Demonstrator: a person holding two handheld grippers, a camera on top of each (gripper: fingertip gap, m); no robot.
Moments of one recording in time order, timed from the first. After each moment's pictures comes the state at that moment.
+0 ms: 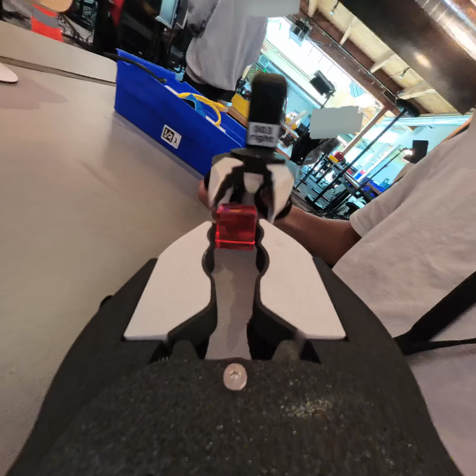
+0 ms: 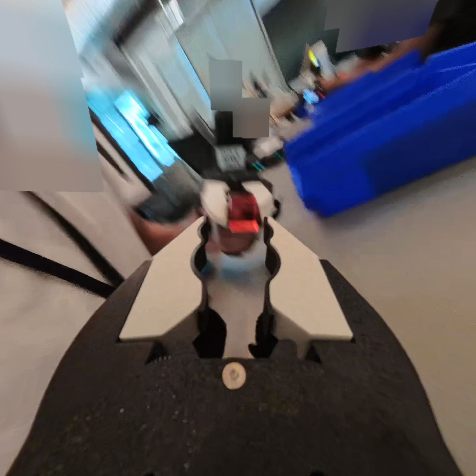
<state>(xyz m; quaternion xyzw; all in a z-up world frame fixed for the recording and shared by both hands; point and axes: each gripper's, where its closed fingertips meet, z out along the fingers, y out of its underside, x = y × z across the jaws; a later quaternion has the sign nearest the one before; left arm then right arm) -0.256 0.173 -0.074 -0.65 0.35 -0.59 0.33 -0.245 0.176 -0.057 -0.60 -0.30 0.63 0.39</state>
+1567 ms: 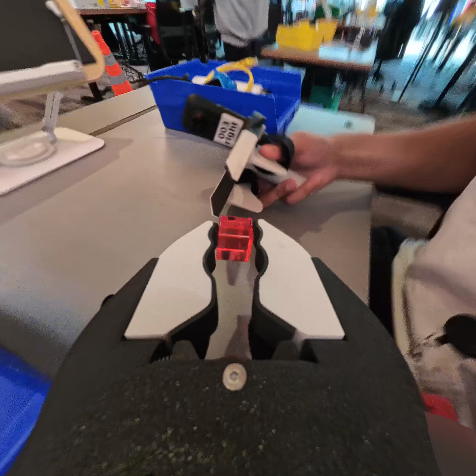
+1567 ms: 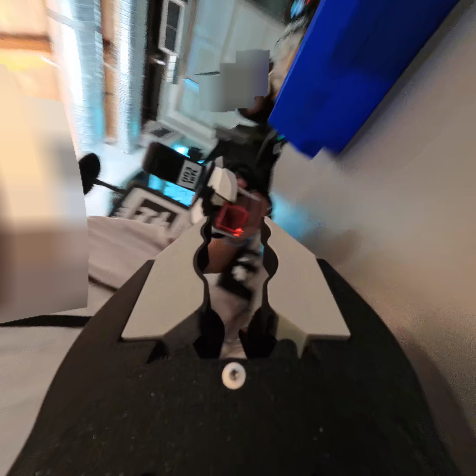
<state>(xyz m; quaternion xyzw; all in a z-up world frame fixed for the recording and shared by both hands) -0.272 0.174 -0.088 -0.63 0.48 -0.40 0.45 -0.247 0.197 -0.097 -0.65 -0.14 0.72 0.18</state>
